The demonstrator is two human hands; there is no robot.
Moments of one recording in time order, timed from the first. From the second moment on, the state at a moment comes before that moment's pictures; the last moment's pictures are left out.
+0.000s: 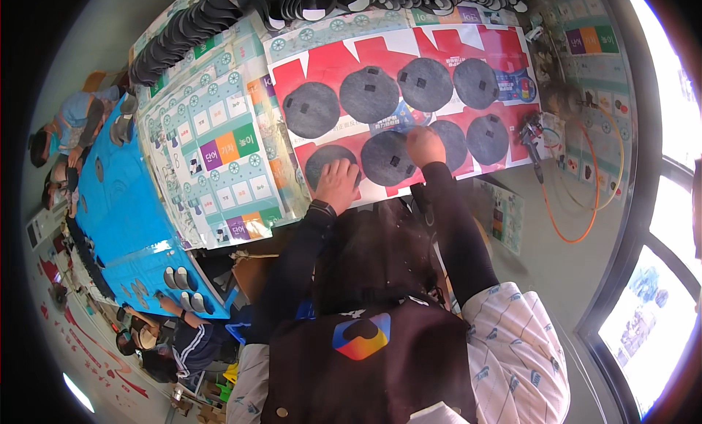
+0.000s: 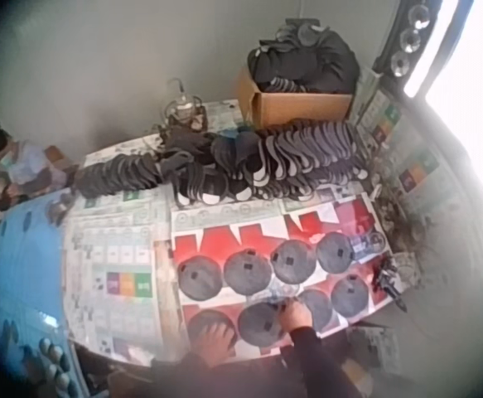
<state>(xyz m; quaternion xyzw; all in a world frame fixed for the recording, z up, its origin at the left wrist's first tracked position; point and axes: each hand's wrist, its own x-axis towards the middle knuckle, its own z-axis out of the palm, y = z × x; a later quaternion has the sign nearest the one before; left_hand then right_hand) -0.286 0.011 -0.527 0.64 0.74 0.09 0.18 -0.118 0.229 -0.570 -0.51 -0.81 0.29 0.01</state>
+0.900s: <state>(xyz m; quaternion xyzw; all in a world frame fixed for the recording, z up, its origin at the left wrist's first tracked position) -0.298 0.011 -0.519 0.53 0.80 0.19 0.23 -0.129 0.237 -0.579 -0.49 -0.84 0.25 -0.03</state>
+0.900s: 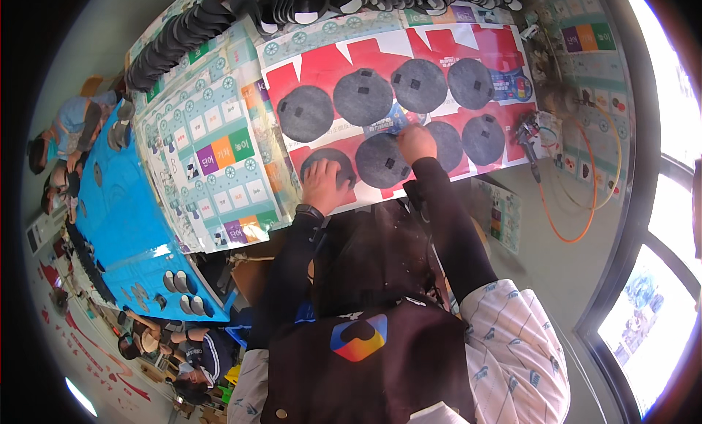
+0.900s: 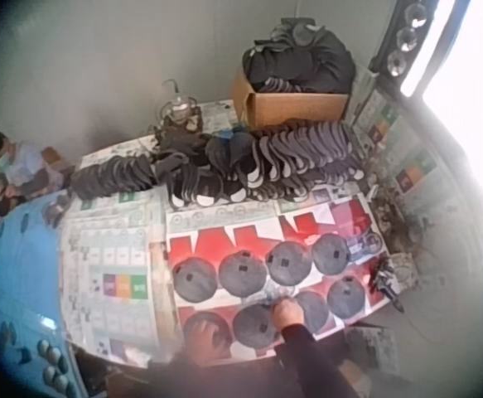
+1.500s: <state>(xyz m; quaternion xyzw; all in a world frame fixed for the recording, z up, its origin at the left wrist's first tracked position) -0.326 0.023 -0.526 0.57 0.79 0.14 0.15 -0.135 0.226 -0.555 -0.34 -0.92 0.17 -0.11</state>
